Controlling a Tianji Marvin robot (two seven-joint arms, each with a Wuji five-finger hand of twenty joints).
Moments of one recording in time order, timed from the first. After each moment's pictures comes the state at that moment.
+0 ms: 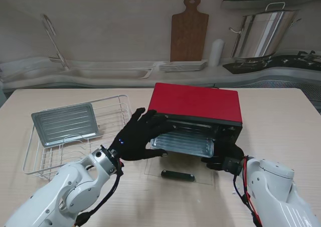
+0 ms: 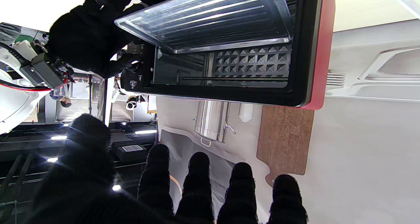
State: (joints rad) left arm 1.58 -1.06 -1.10 -1.87 1.04 -0.27 0.11; right arm -1.72 -1.28 1.58 -1.76 0.70 0.70 -0.14; left_hand 0.66 -0.12 0.10 0.01 0.25 0.01 0.29 0.35 0.30 0.10 0.12 0.36 0.14 0.20 0.13 0.42 -0.04 0.28 0.17 0.55; right_hand 0.49 -0.62 1.08 -0.10 0.73 0.26 0.44 0.25 0.76 0.33 0.54 0.31 0.81 0.33 0.37 0.25 0.54 0.39 1.22 0.35
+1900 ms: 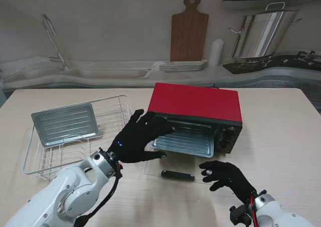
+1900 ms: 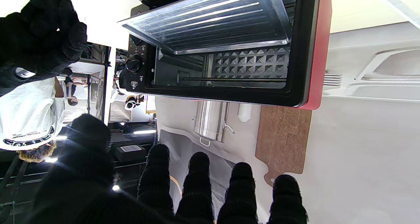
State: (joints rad) left arm 1.61 -1.06 -1.12 -1.89 1.06 -0.27 0.11; right arm -2.16 -1.13 1.56 -2.01 0.17 0.05 0.17; left_hand 0.66 -0.12 0.10 0.01 0.25 0.01 0.29 0.35 0.30 0.10 0.12 0.36 0.14 0.20 0.13 0.42 -0.04 0.28 0.17 0.54; right_hand 0.43 -0.57 1.08 -0.08 0.73 0.23 0.35 0.29 0.70 0.31 0.54 0.30 0.69 0.30 0.40 0.26 0.40 0.38 1.21 0.33
